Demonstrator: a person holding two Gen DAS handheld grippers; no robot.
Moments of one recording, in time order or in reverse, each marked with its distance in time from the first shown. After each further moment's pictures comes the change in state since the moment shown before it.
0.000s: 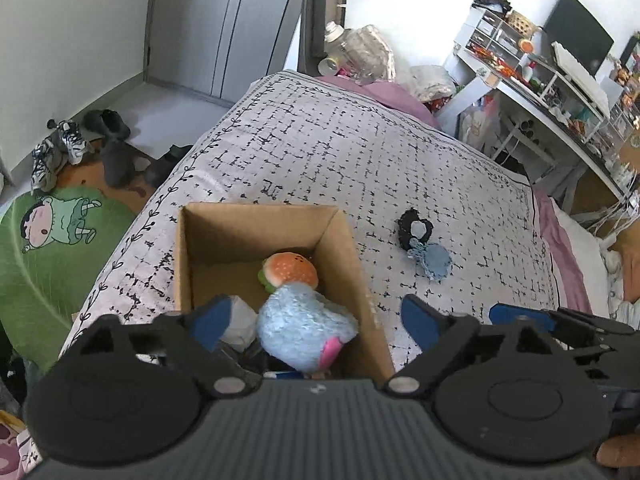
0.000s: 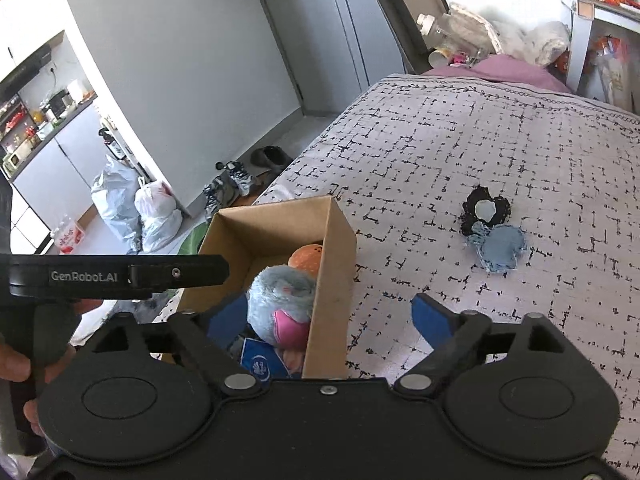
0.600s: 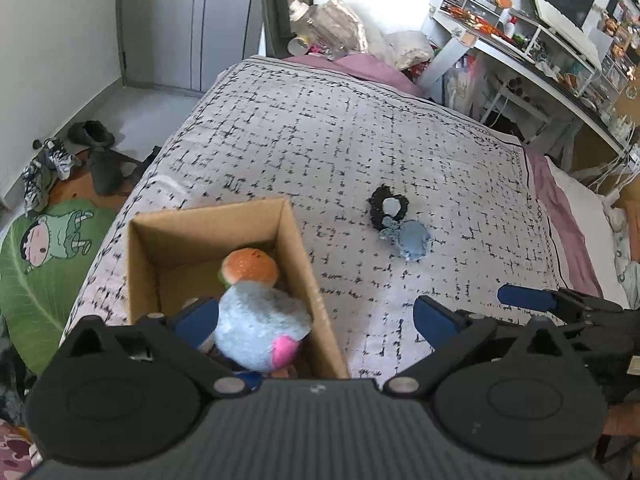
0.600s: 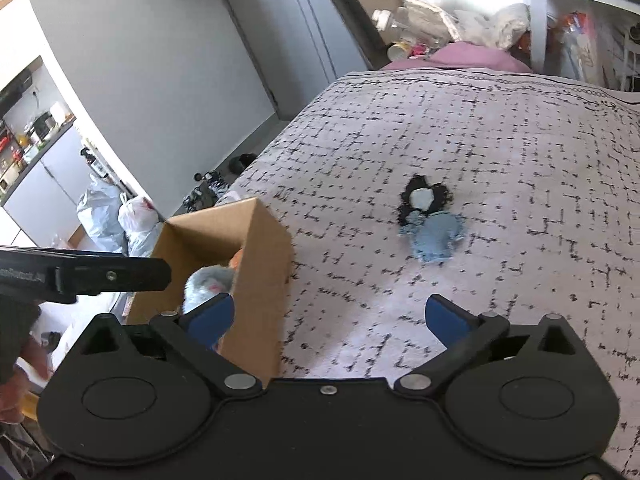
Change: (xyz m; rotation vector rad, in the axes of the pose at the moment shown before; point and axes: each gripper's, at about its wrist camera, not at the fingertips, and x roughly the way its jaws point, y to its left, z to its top) left arm 0.016 -0.057 0.013 0.111 0.075 0.029; right arm -0.007 -0.075 -0.007 0.086 -0.015 -0.023
